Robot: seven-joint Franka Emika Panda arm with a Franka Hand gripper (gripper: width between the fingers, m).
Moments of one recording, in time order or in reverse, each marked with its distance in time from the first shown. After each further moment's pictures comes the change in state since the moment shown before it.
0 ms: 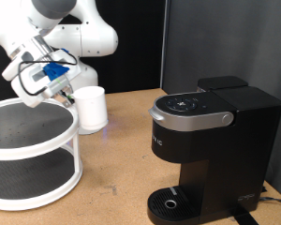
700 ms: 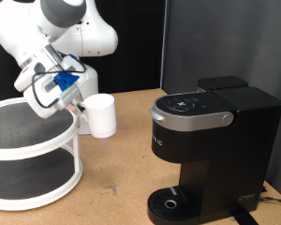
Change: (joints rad) arm 0.036 0.064 0.026 -0.004 0.035 0.021 0.000
